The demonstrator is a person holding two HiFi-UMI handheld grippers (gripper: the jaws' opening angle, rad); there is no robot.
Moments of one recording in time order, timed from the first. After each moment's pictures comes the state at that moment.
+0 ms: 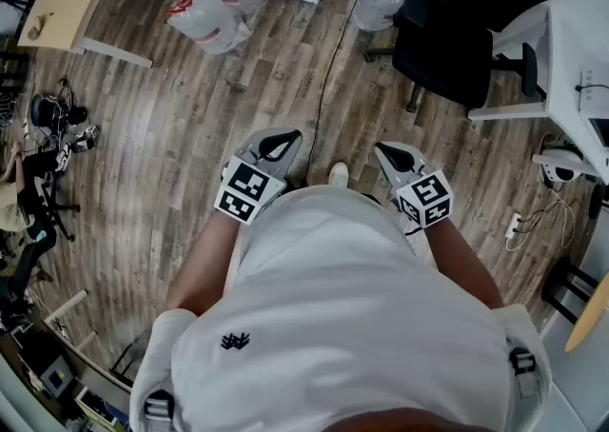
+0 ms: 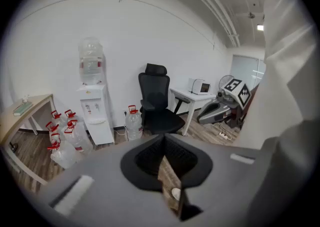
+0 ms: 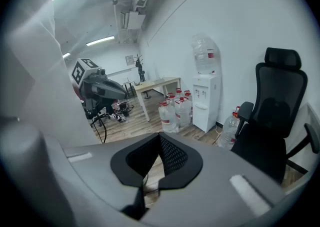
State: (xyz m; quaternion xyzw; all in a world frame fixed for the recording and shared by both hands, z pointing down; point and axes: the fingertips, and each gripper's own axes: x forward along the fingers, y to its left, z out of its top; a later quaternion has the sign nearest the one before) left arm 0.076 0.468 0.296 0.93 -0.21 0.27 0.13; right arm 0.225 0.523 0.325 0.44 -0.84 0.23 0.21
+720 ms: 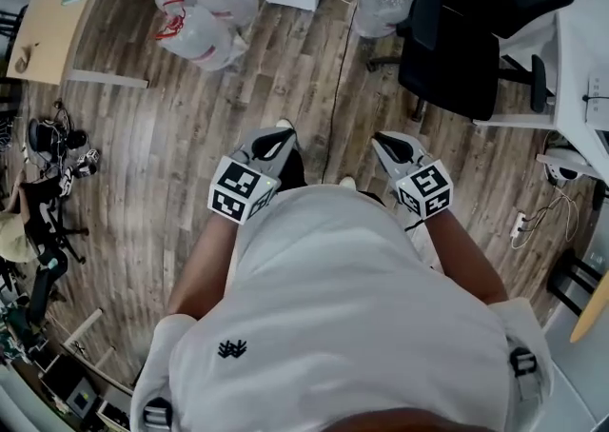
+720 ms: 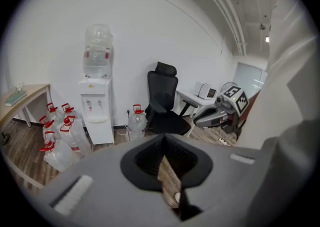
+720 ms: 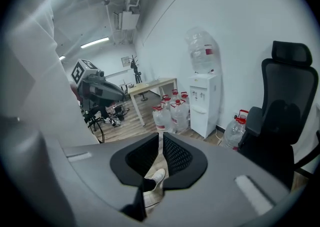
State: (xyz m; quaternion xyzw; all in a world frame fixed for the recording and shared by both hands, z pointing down) left arm 0.070 0.326 0.320 0.93 -0.20 0.25 0.17; right arm 0.225 0.378 0.346 0.45 -0.84 0.22 0.20
